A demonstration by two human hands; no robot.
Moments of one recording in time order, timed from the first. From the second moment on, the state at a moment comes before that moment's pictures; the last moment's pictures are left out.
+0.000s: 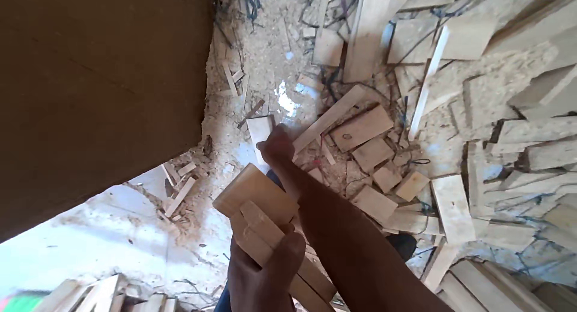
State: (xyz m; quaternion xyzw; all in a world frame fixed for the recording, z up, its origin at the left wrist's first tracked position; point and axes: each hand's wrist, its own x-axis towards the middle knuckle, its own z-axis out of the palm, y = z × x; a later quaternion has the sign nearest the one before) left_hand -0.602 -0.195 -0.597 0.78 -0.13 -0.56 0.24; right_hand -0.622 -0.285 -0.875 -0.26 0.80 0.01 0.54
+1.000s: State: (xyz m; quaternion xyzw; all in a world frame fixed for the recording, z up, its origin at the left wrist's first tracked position) left_hand -0.646 -0.117 -0.587 0.12 -0.17 -0.98 0.05; right_hand -0.864 0.035 -0.500 -0.56 0.70 -0.27 0.34
